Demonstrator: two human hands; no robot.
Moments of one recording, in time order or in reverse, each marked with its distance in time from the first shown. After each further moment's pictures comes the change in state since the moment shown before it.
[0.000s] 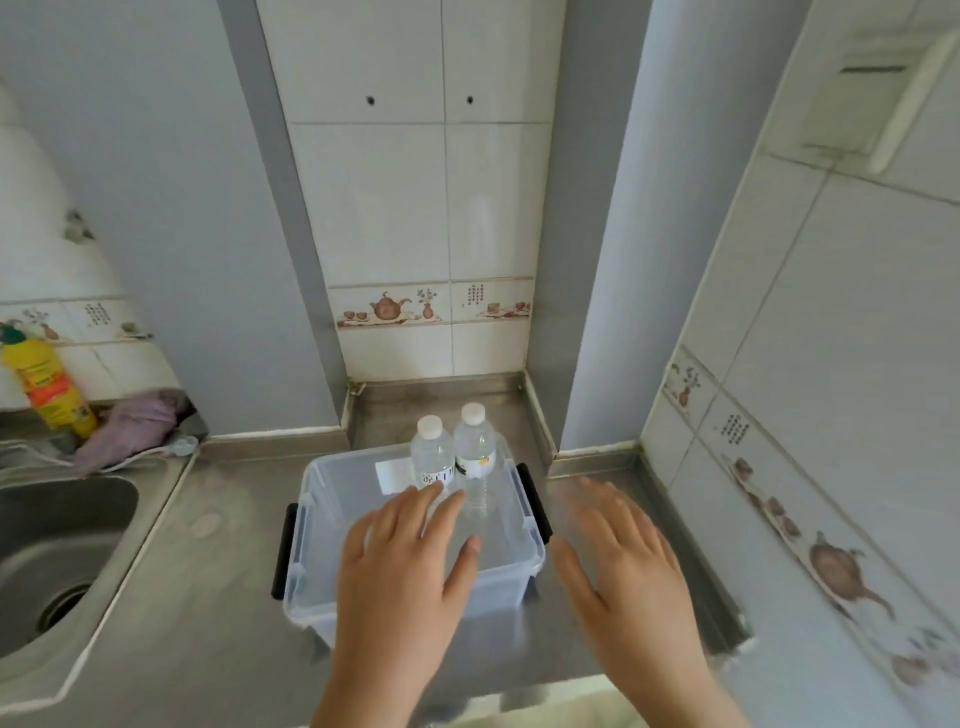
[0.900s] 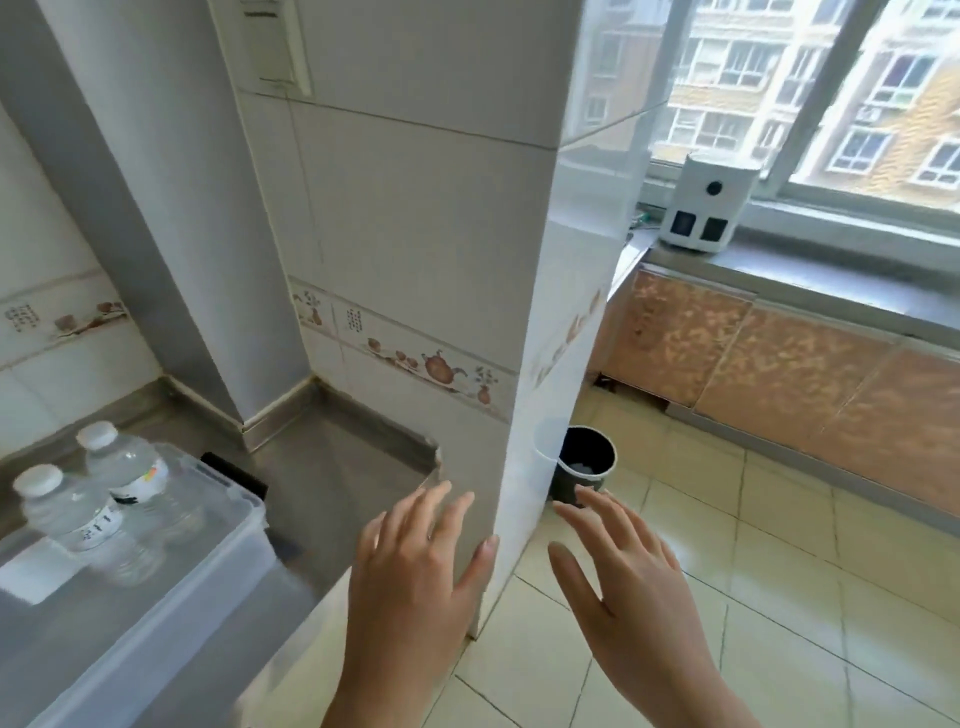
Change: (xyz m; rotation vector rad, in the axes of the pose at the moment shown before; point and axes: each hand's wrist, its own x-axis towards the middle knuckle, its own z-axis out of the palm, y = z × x) left_hand -0.108 0.147 -0.015 -0.437 -0.289 0.703; right_hand -0.243 -0.011 -0.135 -0.374 0.174 0.729
